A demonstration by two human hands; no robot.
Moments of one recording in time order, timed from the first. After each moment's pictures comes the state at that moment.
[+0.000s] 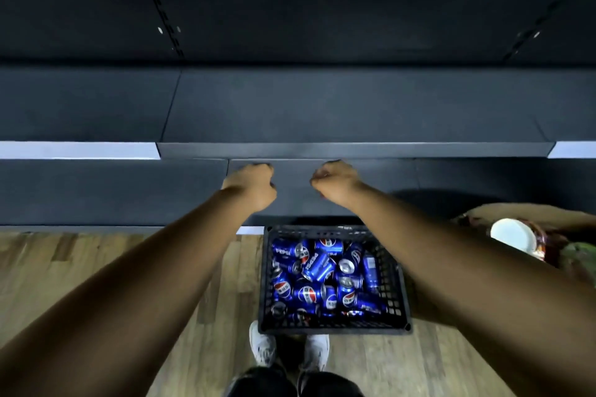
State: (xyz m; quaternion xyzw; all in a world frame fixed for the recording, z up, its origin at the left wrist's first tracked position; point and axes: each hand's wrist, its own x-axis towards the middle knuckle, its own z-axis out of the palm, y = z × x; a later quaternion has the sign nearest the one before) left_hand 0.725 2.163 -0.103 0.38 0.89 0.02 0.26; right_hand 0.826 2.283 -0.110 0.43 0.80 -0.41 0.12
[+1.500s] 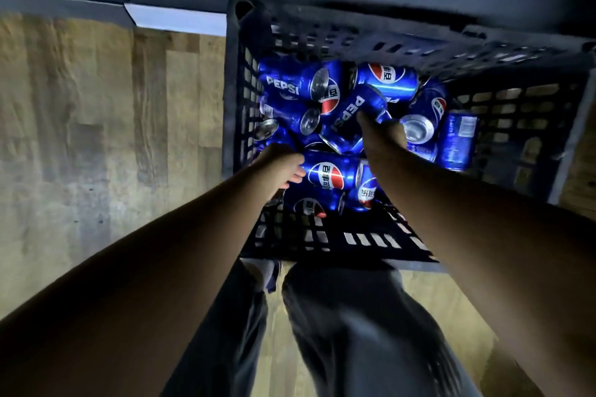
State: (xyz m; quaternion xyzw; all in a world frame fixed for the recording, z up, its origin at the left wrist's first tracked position) left_hand 0.817 2.129 -0.649 -0.11 0.72 0.21 0.65; right_hand 0.896 2.262 -0.668 0.69 0.55 -0.42 0.19
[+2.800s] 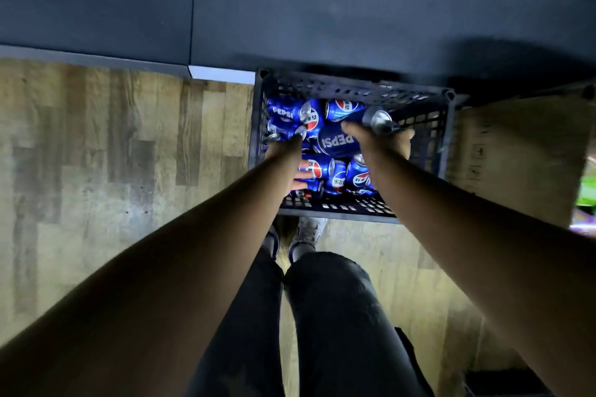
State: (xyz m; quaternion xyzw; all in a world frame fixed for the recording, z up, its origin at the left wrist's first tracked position) left_hand 0.833 2.132 -0.394 -0.24 0.67 0.37 0.59; right_hand 0.916 2.239 -0.402 0.72 0.50 -0.49 0.02
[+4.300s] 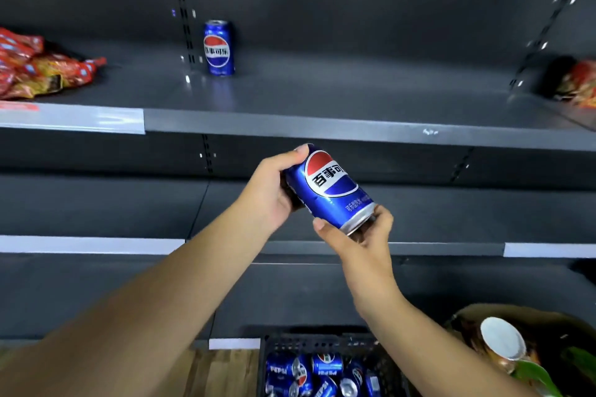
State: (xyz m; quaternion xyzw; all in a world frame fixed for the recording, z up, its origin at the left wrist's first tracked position) left_hand 0.748 2.133 0.105 0.18 0.46 0.75 0.43; right_hand 0.880 2.161 0.067 0.30 0.57 -0.67 -0.37
